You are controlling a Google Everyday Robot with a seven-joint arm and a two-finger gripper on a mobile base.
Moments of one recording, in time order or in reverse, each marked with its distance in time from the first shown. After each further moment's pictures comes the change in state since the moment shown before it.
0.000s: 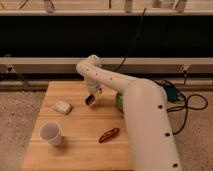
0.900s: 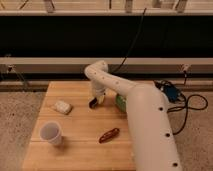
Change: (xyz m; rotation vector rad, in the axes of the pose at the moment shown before) arm 0.026 0.032 0.048 -0.008 -0.088 0.087
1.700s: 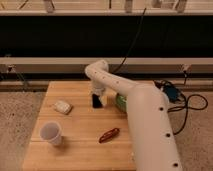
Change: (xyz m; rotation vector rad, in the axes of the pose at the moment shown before) arm 0.004 0.001 0.000 -0.001 0.000 -0.010
